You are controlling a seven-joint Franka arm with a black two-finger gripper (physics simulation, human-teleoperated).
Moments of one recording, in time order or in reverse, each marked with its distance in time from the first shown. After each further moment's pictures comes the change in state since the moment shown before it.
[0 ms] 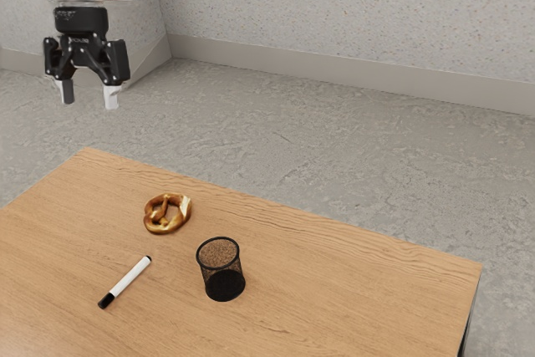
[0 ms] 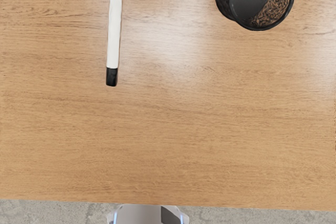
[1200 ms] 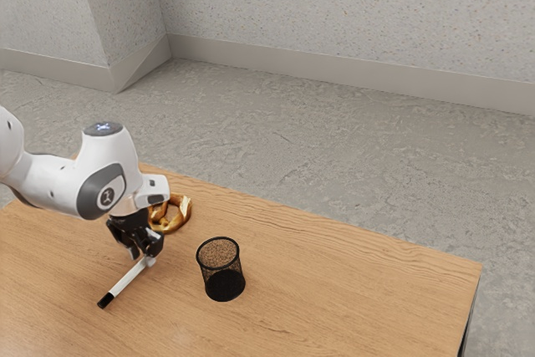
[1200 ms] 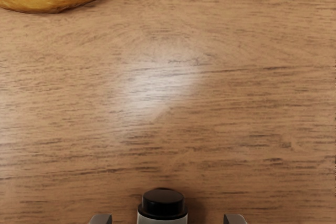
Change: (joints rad) arm -0.062 0.149 0.152 -0.988 0.086 1.499 0.136
